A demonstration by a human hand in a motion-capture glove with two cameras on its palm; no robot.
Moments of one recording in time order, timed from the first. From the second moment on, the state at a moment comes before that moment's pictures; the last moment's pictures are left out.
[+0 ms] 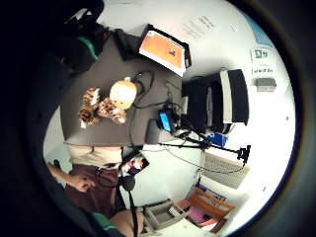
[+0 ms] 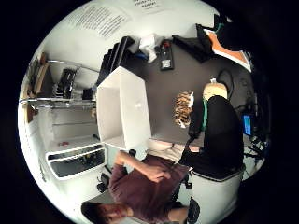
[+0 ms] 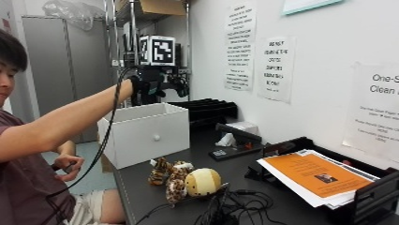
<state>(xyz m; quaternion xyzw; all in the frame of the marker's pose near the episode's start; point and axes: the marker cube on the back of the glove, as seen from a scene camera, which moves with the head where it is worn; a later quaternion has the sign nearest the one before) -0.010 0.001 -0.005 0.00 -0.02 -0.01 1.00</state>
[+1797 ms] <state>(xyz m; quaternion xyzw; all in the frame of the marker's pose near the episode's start) 0.047 -0.093 0.105 -0.12 0.01 0.08 0.99</state>
